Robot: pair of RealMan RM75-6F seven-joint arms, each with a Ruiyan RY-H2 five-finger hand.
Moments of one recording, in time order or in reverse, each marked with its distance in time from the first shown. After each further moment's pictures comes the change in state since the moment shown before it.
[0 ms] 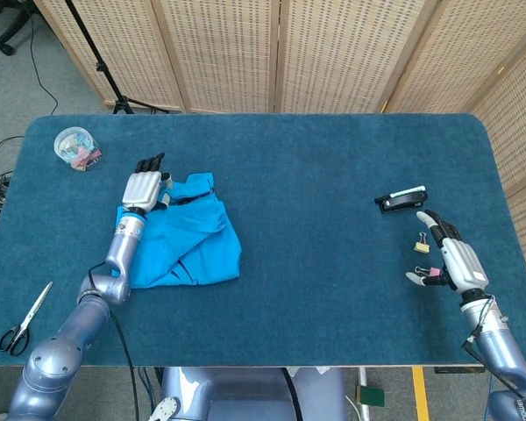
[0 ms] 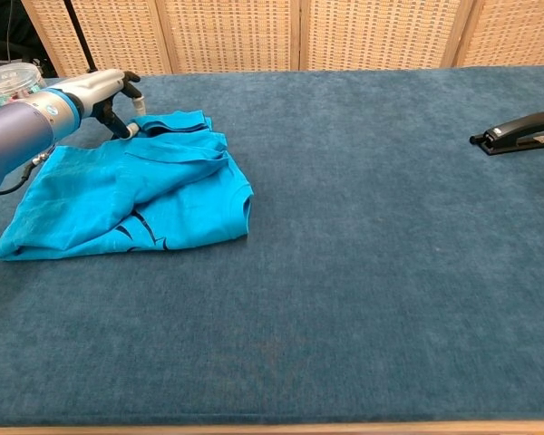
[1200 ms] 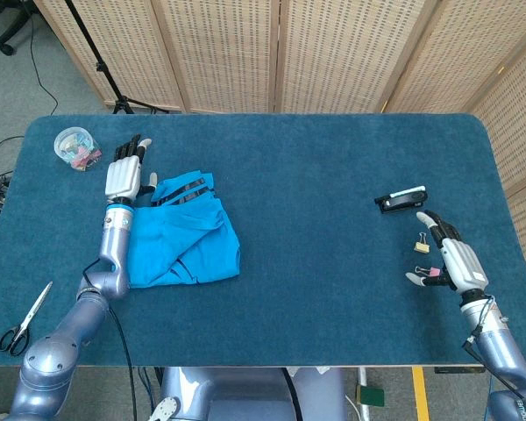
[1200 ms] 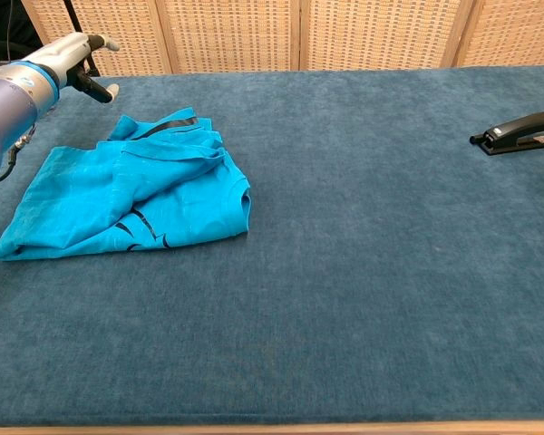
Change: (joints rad) left arm -0.002 0.024 -0.107 -0.016 -0.095 0.091 -0.010; right arm -0.001 0.003 0.001 -0.004 0.002 -0.004 0.000
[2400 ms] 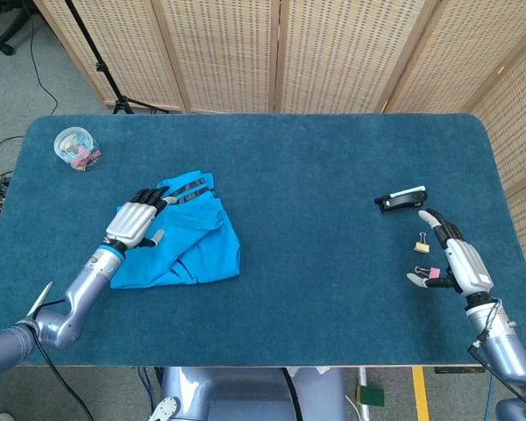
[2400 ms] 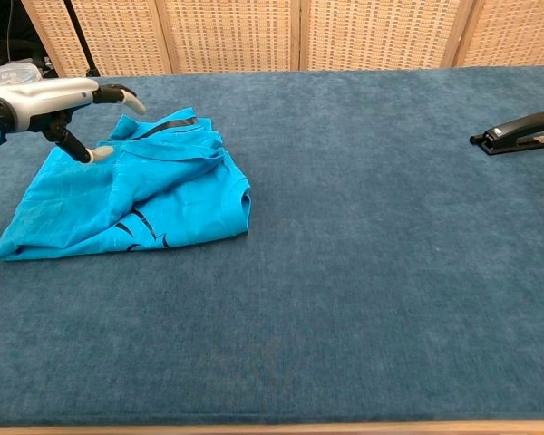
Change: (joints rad) left arm 0.232 0.521 0.271 -1.005 0.038 0.106 0.321; right arm -0.019 0.048 -0.004 -0.052 -0.052 0.047 0.069
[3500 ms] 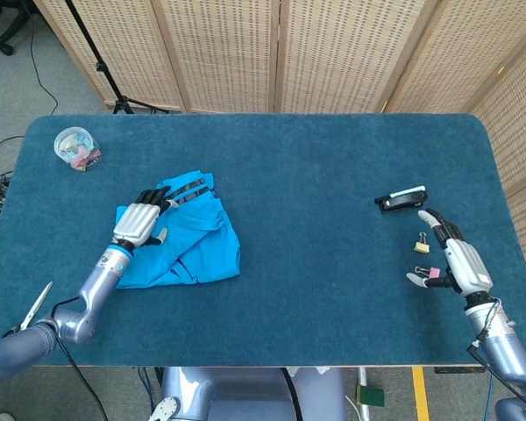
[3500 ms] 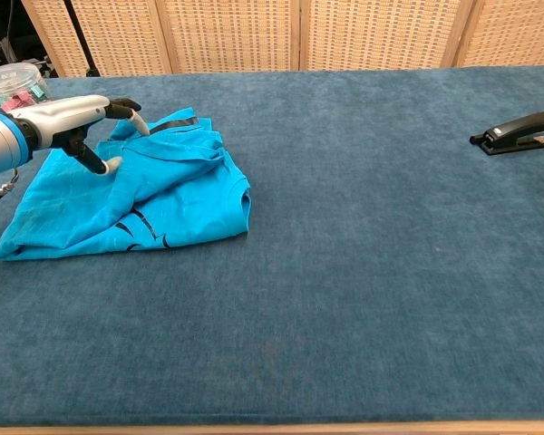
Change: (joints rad) left arm 0.002 -0.142 -0.025 0.182 0.020 -0.009 -0.049; right arm 0.003 -0.003 -0.003 0.001 0.005 -0.001 -0.010
